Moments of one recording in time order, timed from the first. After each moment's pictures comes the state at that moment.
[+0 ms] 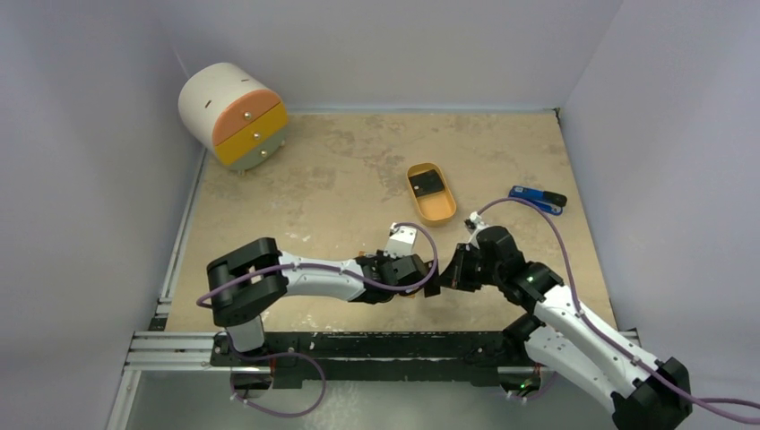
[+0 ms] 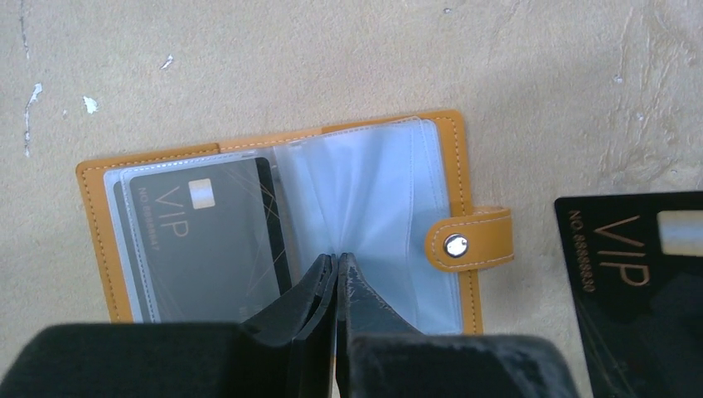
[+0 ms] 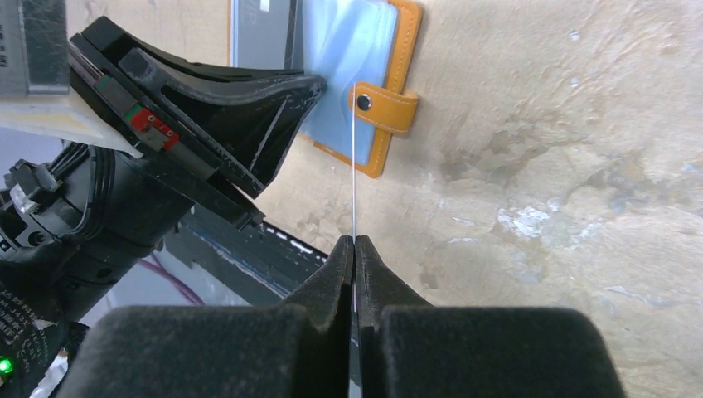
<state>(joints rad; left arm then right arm) -1.23 1.75 0.96 -0.25 -0.58 -0.80 0.58 0.74 0.49 -0.56 -0.23 0.76</state>
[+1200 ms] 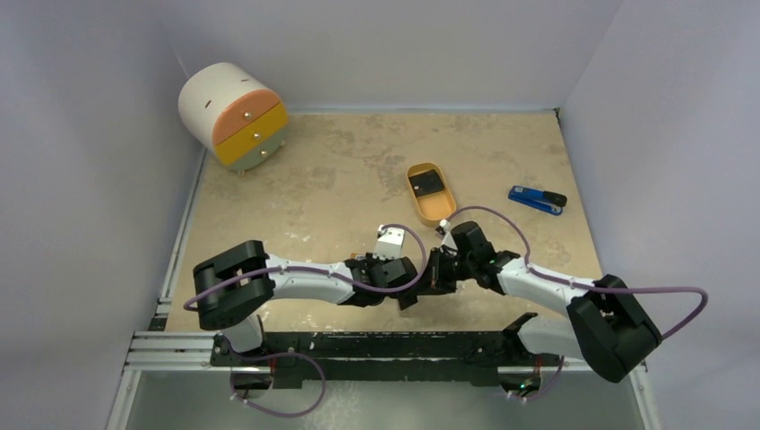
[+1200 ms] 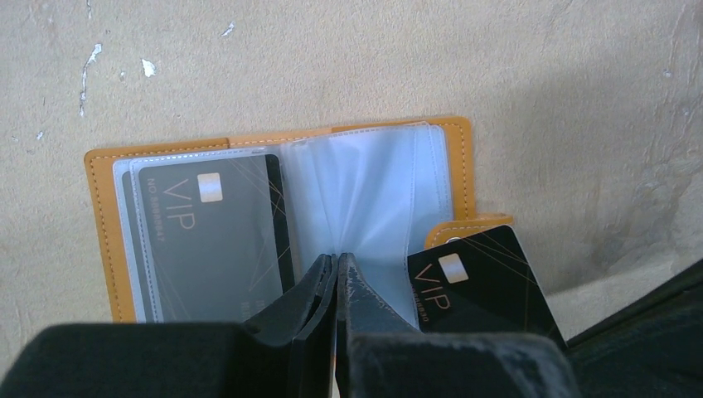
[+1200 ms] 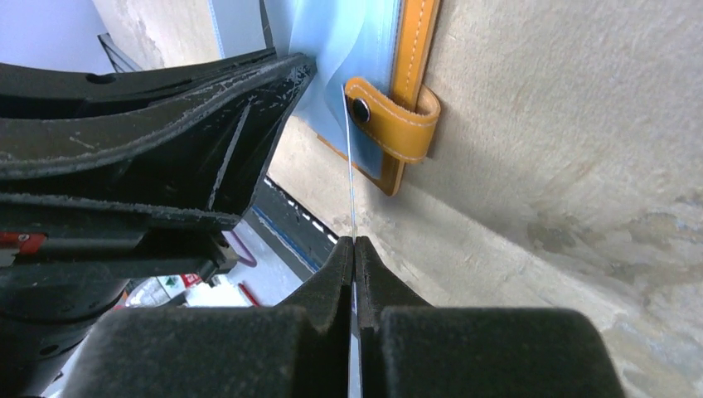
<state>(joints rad) -1.23 1.67 0.87 -0.25 -0.61 -0.86 0.58 1.21 0.41 -0.12 -0.56 0.87</state>
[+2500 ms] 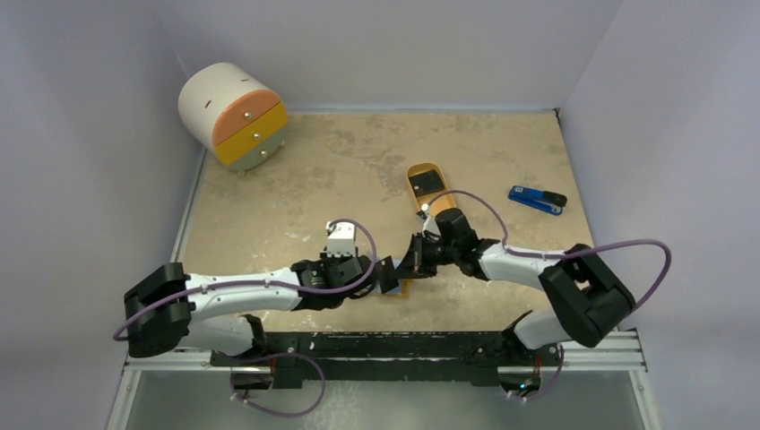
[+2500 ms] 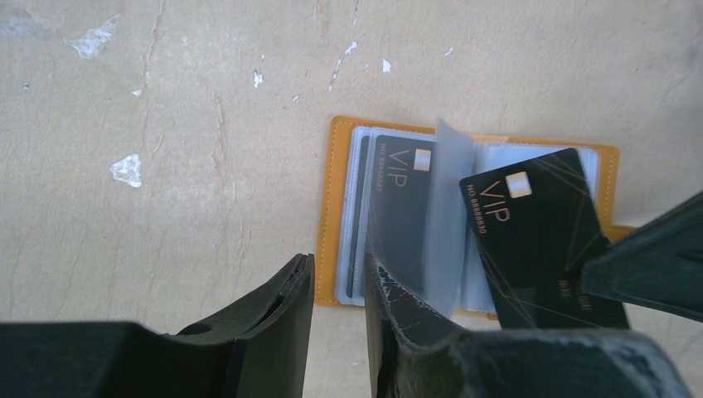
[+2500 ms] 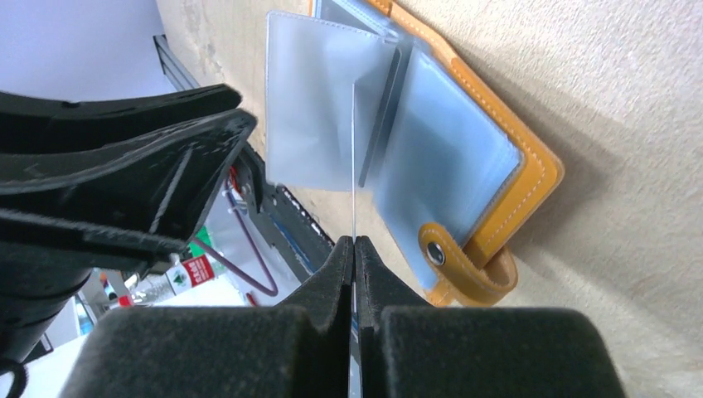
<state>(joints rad) -1.18 1.29 0.68 -0.45 -0.71 -0.99 0.63 1.42 0.52 0.14 -0.60 0.88</state>
